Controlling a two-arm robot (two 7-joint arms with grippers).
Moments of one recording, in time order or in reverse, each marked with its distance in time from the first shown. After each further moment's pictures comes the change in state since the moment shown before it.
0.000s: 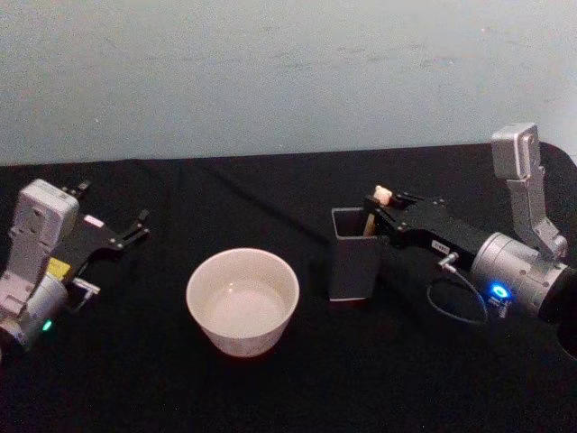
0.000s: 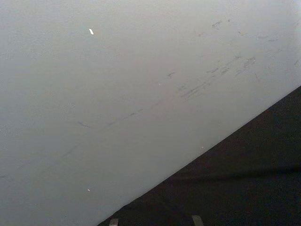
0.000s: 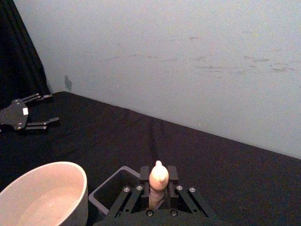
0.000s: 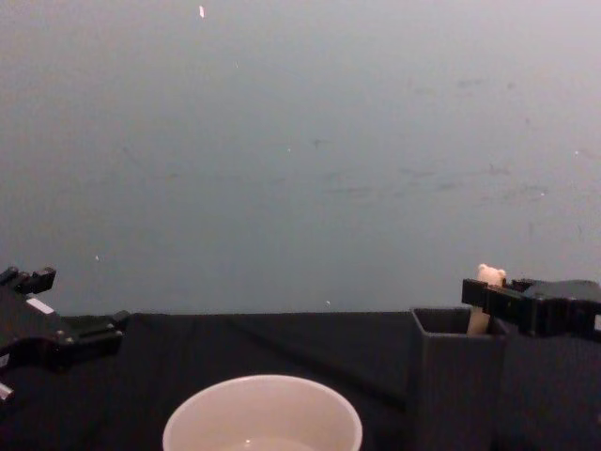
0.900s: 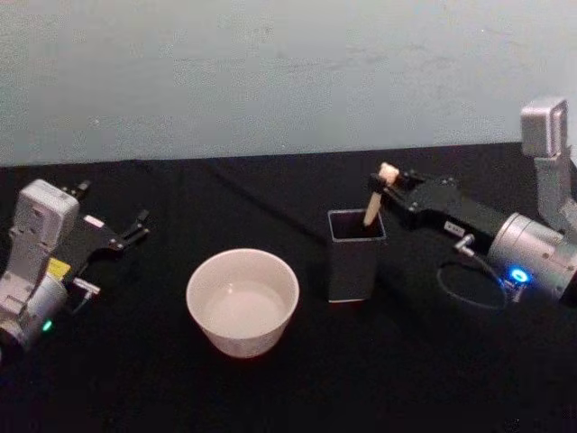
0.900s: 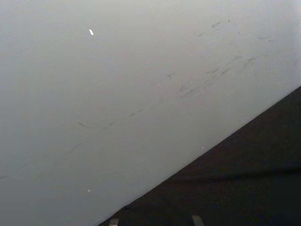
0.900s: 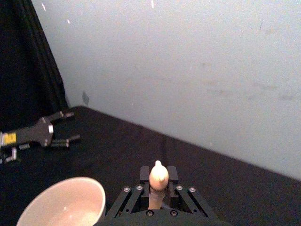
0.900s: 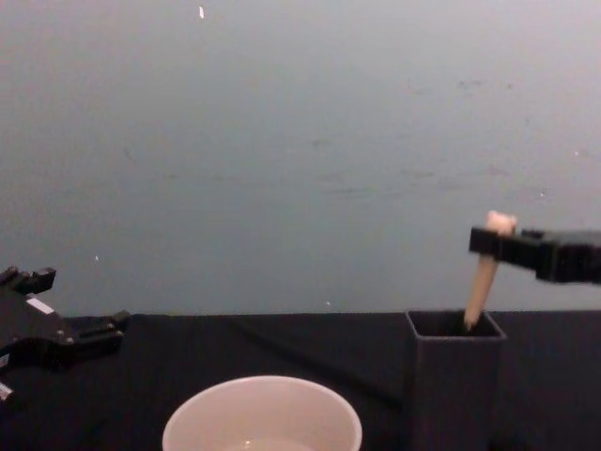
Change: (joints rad) left arm 0.000 0.000 0.000 0.000 0.000 0.000 0.000; right arm -0.008 0.046 0.025 -0.083 0.071 0.011 0.048
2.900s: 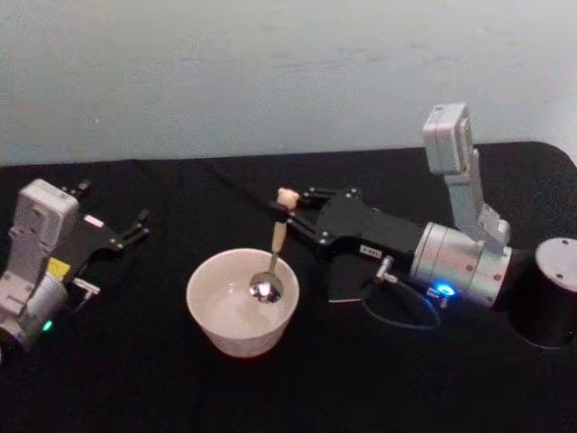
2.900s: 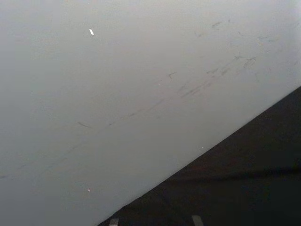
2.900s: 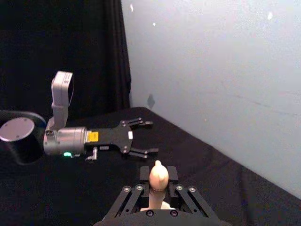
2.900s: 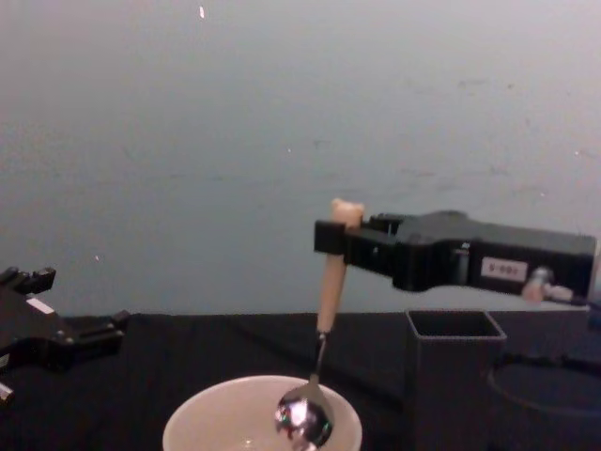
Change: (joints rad) left arm 0.000 0.000 0.000 0.000 0.000 0.000 0.000; right arm 0.095 -0.016 -0.212 -0.054 -0.034 -0.051 0.085
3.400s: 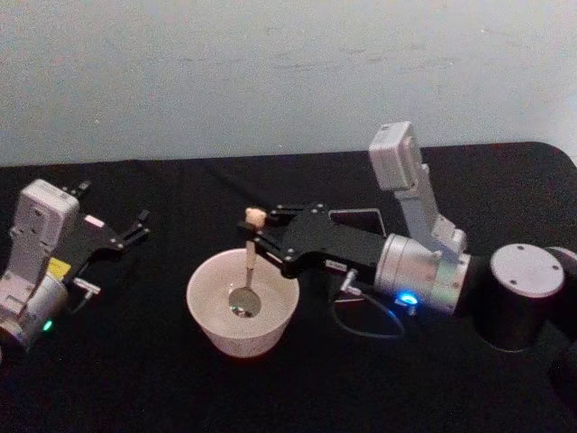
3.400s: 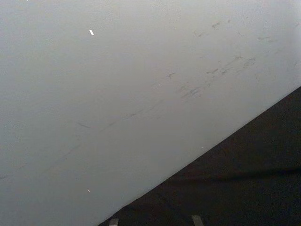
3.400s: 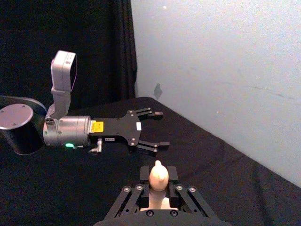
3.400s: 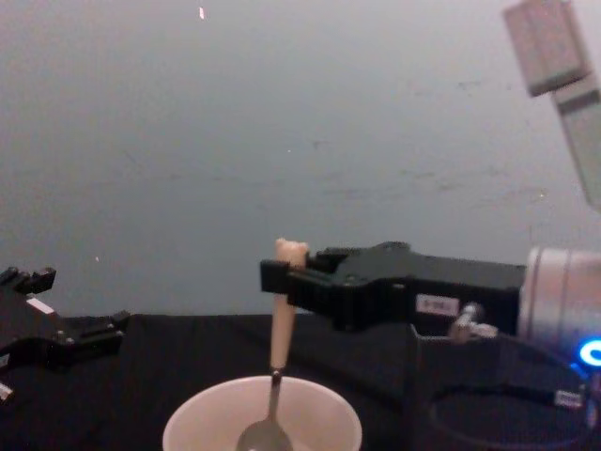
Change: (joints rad) left arm 0.000 0.000 0.000 0.000 0.000 0.000 0.000; right arm 0.035 -0.070 -0.057 0.062 -0.079 0.008 -0.009
